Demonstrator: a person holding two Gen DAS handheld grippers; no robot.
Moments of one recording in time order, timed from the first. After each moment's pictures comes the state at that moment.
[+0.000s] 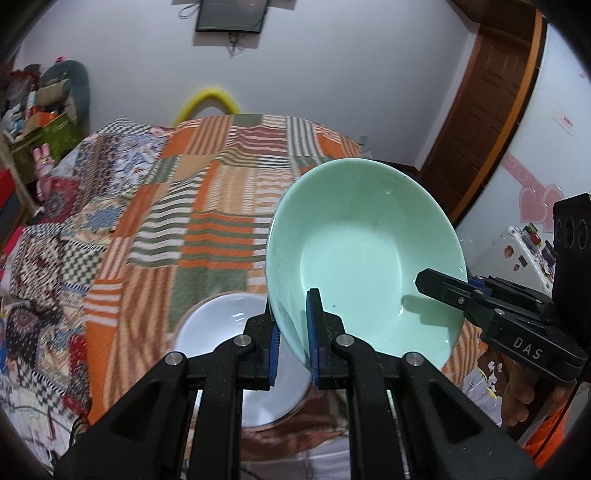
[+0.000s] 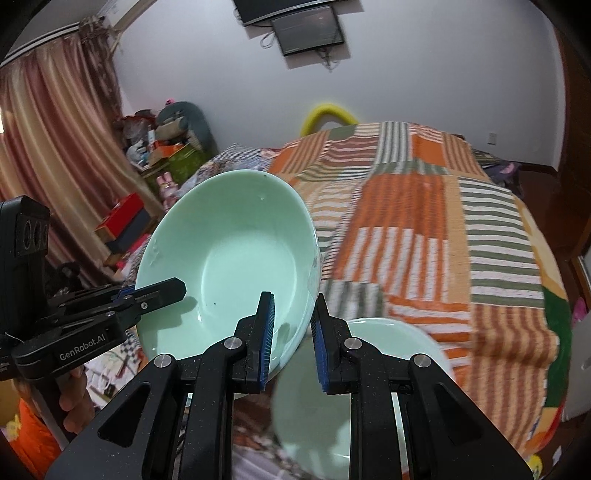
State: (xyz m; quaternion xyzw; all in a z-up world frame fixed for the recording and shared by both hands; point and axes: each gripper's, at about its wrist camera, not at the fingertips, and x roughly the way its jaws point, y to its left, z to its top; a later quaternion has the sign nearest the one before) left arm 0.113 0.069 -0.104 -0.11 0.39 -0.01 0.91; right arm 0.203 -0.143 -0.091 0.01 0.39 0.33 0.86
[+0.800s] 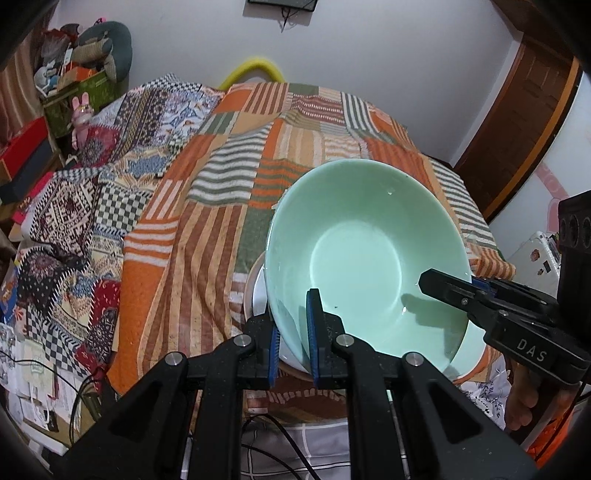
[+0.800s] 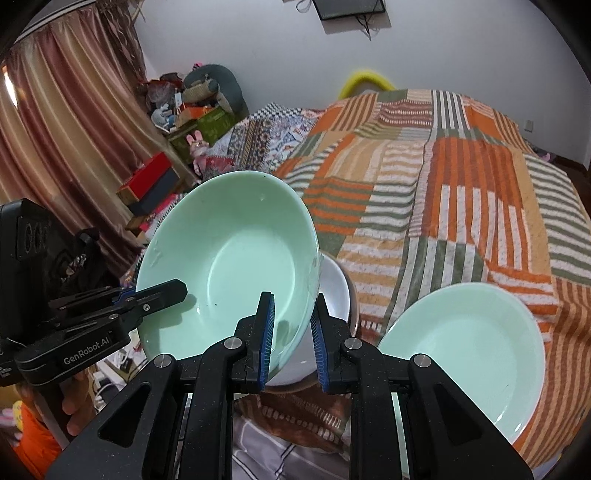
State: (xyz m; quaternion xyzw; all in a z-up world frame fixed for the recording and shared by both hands) left arm 0.077 0.130 -0.160 -0.15 0.43 0.04 0.89; right arm 0.173 -0.071 -0.138 -0.01 0.44 0.37 0.82
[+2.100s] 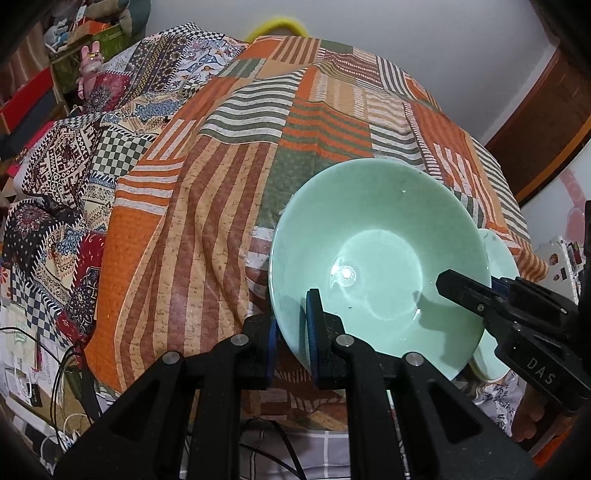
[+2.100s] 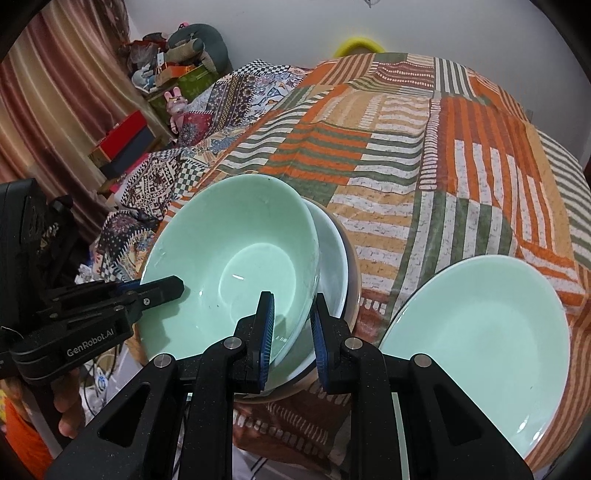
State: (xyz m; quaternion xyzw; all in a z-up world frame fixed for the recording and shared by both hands) left arm 0.097 0.151 -0.229 -0.18 0.49 0.07 0.85; right arm 0.178 -0.043 -0.179 -0.07 0.48 0.34 0.80
